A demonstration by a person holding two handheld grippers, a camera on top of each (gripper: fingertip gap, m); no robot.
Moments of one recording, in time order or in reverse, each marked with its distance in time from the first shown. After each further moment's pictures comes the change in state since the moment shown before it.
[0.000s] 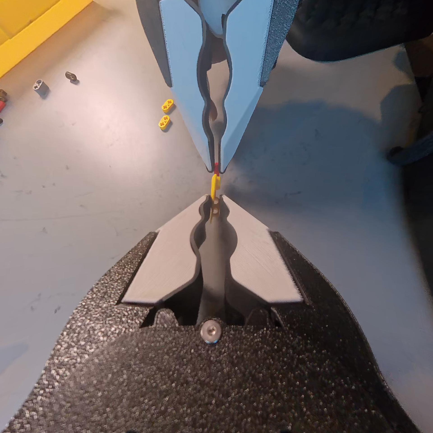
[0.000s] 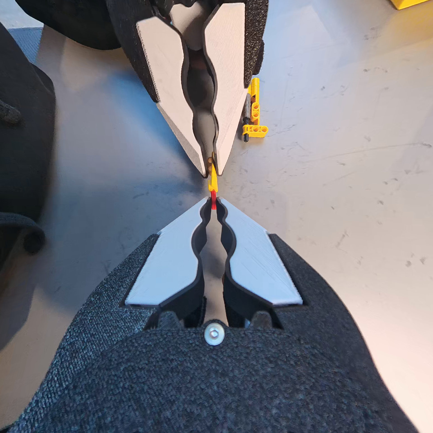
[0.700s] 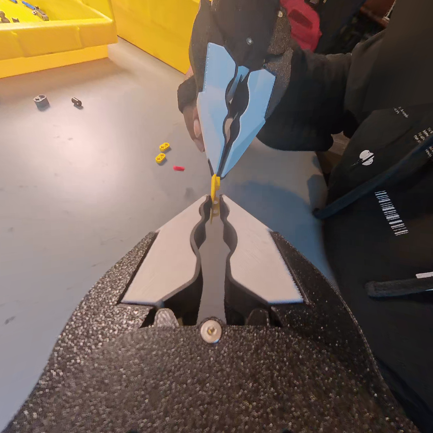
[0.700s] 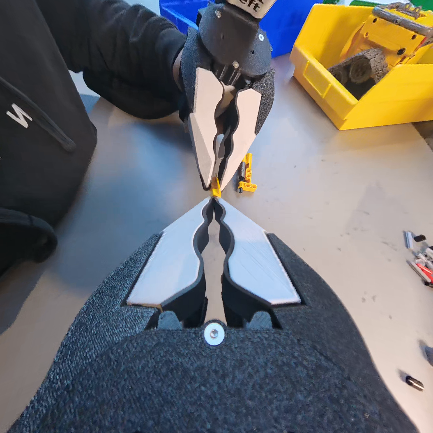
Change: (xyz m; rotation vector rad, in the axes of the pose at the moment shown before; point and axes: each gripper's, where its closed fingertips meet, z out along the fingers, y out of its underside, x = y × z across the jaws) left arm 0.003 -0.035 -0.029 0.252 0.175 -0.259; right arm -0.006 -0.041 -0.029 0.288 0.021 -0.152
